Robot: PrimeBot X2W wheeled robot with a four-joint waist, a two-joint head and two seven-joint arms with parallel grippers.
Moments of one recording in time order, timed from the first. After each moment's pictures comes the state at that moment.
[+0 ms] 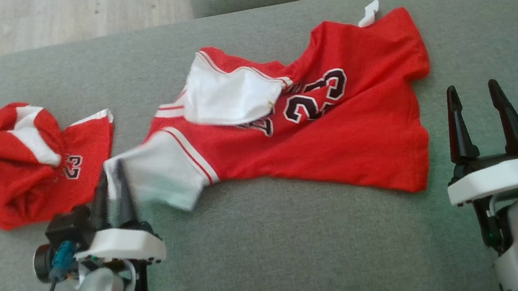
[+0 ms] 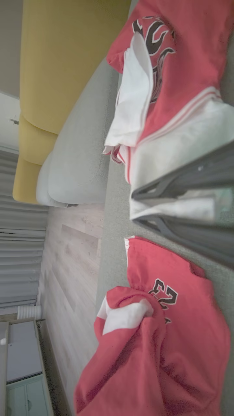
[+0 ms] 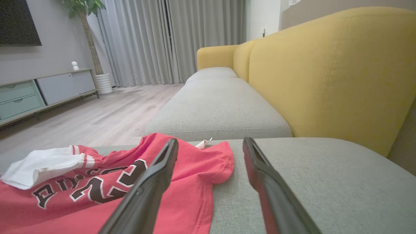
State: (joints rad) left arm -0.32 0.13 -0.22 0.56 -0.38 0.00 -0.25; right arm -0.21 -0.05 -0.08 0.31 0.07 0.13 -0.25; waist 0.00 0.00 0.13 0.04
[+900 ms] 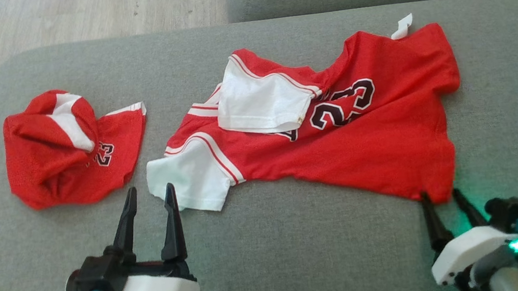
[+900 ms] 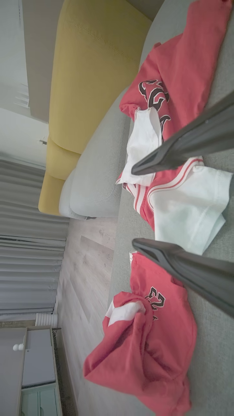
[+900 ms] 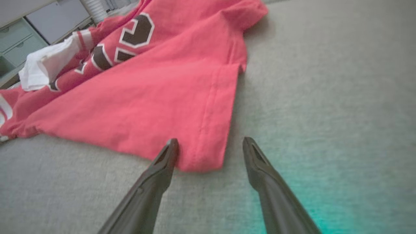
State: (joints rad) left arm -0.08 0.05 -0.21 0.26 -0.29 -0.07 -0.25; right arm -0.09 -0.05 -0.02 0.56 0.22 0.13 -0.14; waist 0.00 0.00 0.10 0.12
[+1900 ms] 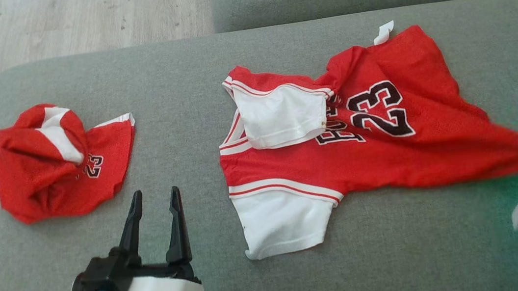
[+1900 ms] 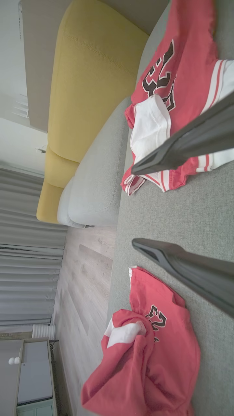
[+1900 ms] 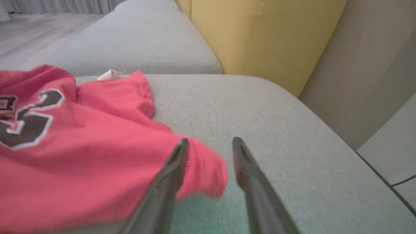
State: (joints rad) left arm -0.08 0.05 -0.23 0.27 -0.30 -0.06 -0.25; right arm -0.20 -0.04 -0.45 0.48 -0.19 0.13 -0.08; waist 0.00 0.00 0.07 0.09
